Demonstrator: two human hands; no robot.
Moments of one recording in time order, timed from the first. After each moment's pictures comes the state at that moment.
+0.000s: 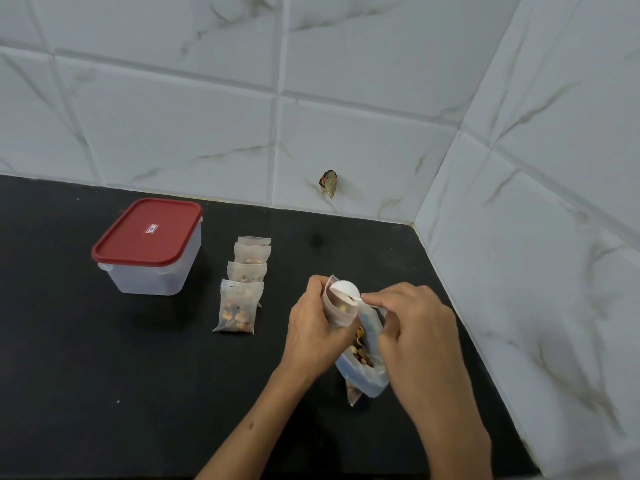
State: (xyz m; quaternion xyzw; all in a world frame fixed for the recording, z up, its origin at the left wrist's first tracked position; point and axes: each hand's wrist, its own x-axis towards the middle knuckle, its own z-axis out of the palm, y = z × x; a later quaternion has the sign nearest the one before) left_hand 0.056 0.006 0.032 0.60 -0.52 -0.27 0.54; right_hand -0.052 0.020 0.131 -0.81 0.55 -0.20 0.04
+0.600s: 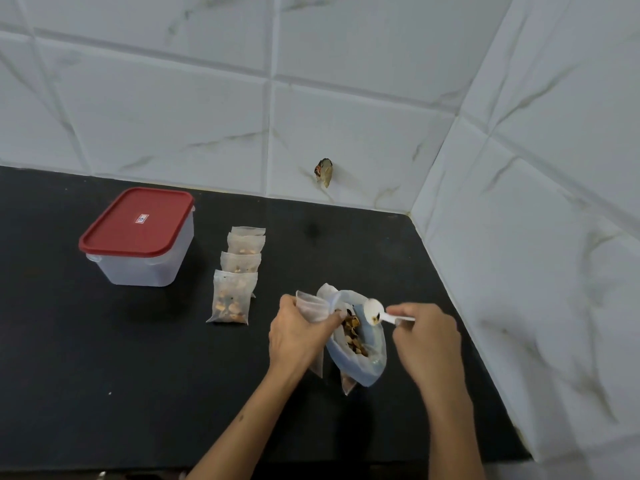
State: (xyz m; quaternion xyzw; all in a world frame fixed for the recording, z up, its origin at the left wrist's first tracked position) left_hand 0.060 0.008 0.014 0.74 -0.37 -0.36 0.44; right_hand -0.091 -0.005 0.076 -0.66 0.69 -0.20 0.20
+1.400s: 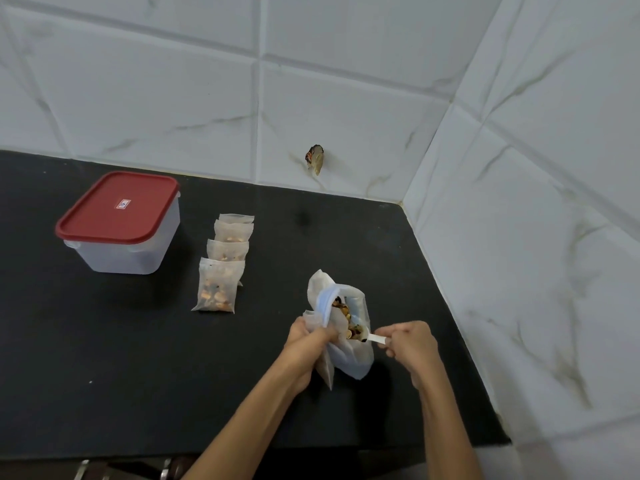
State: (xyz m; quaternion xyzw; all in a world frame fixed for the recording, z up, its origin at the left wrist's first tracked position) left_hand 0.030 0.005 -0.023 0.58 -0.20 -0.64 0.46; right_hand -0.121 -0.035 0.021 -0.48 0.76 -0.17 0.41
